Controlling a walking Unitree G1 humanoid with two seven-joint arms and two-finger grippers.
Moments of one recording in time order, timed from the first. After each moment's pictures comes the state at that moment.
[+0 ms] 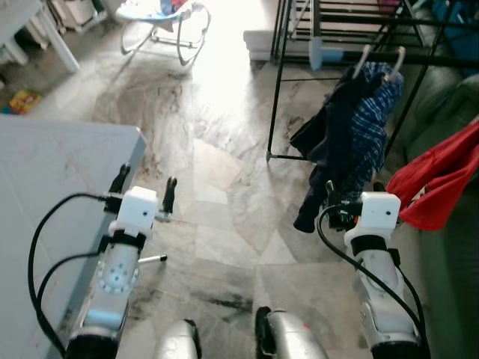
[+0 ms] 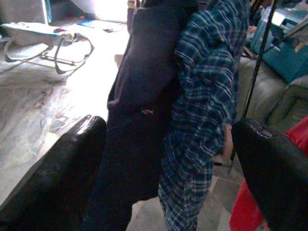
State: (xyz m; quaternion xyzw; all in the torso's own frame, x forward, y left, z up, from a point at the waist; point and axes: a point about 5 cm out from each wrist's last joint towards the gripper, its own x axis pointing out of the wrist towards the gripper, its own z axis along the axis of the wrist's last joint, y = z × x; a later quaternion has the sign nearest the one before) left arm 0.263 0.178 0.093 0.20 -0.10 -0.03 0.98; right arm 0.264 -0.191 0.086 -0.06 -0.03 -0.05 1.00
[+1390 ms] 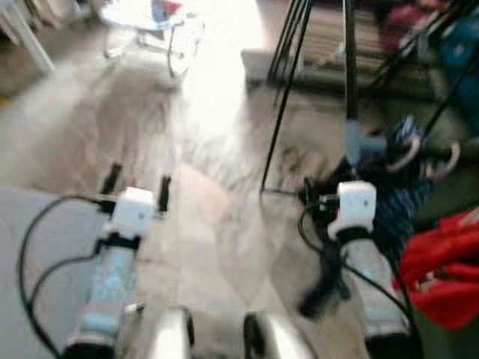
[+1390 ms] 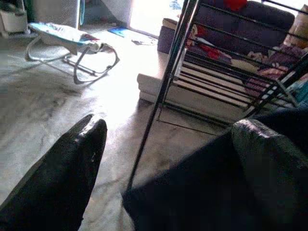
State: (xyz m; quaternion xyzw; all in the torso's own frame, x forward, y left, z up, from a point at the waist) left arm 0.256 0.171 0.098 0.20 -0.12 -0.02 0.97; right arm 0.269 -0.173 0.097 -0.11 -0.05 0.02 0.99
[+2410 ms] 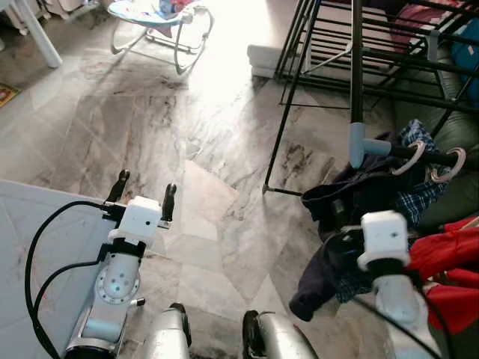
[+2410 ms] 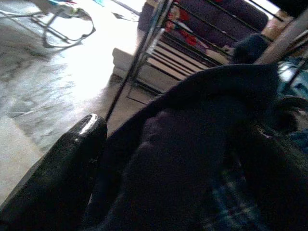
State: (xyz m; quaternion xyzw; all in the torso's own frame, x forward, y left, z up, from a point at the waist) left arm 0.253 0.176 0.089 0.22 -0.09 -0.02 0.97; right arm 0.223 -0.207 0.095 -0.17 -0.01 -0.06 0.98
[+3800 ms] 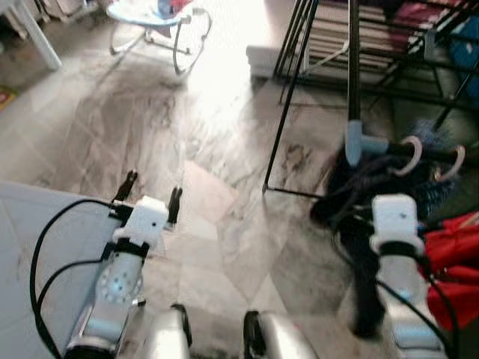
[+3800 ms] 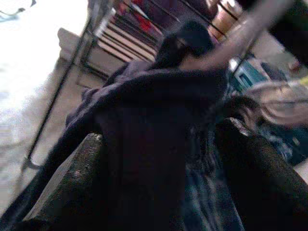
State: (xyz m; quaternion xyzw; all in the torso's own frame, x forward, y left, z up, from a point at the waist) left arm 0.254 0.171 0.087 0.24 -0.09 -0.05 0.97; right arm 0.245 -0.214 0.104 -0.23 -0.01 -0.12 0.97
